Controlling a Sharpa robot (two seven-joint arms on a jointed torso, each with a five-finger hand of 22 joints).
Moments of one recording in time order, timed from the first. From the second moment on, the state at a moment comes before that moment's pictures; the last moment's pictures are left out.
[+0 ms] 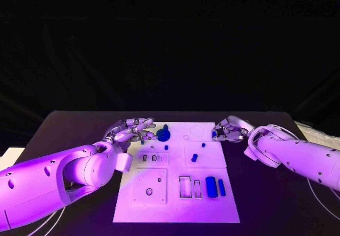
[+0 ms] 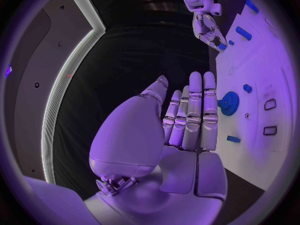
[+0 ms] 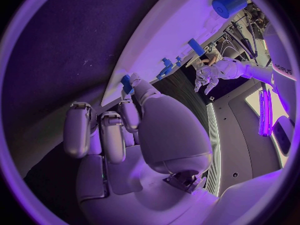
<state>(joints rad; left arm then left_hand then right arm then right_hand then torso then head) 1.16 -0.90 -0.01 1.66 0.10 -0.36 0.37 1.44 -0.06 0.17 0.13 0.07 0.96 0.20 0.11 0.07 1.05 0.14 0.15 0.07 1.20 0.07 0.39 0.32 0.16 1.10 0.18 0.31 0.18 1.16 -0.80 -0.01 1.17 -1.14 -0.29 0.18 1.39 0.00 0.17 -0.05 0.15 1.07 0.13 0.09 0.09 1.36 0.06 1.25 1.27 1.46 -0.02 1.54 1.31 0.08 1.38 0.09 1.40 1.21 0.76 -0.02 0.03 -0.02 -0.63</state>
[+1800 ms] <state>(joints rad) 1.16 -0.89 -0.01 1.62 0.10 -0.36 0.37 1.44 -0.06 0.17 0.12 0.07 0.96 0.20 0.11 0.07 1.05 0.14 0.15 0.07 1.20 0.07 0.39 0.33 0.16 1.10 0.18 0.31 0.18 1.17 -0.70 0.00 1.47 -1.34 -0.40 -0.08 1.31 0.03 0.23 -0.06 0.16 1.11 0.12 0.11 0.09 1.39 0.03 1.28 1.30 1.47 -0.05 1.55 1.31 0.08 1.40 0.06 1.42 1.24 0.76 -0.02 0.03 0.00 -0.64</state>
